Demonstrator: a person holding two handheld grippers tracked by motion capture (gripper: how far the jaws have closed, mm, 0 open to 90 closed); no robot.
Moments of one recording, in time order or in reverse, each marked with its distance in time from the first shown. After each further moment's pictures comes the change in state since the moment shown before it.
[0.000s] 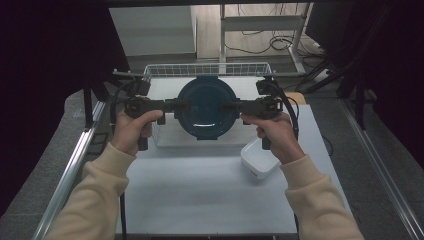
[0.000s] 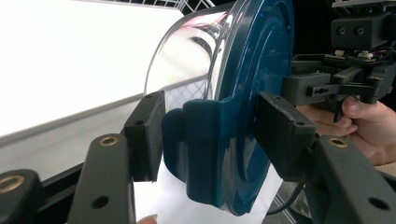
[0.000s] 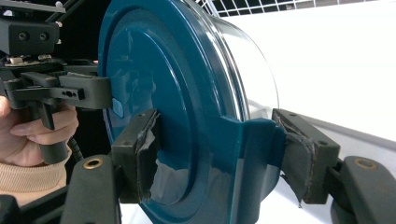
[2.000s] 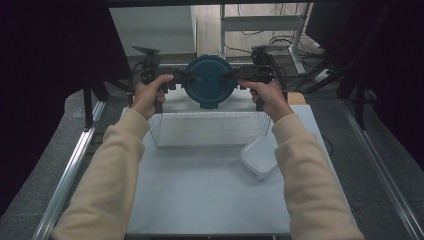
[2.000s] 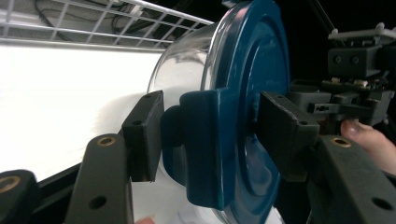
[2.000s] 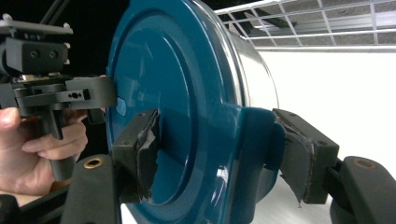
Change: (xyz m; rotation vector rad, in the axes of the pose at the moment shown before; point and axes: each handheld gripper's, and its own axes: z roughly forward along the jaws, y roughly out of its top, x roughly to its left) left arm 0.088 0.066 0.062 0.002 -0.016 -0.232; right arm -0.083 0.077 0.057 0.076 -0.005 0.178
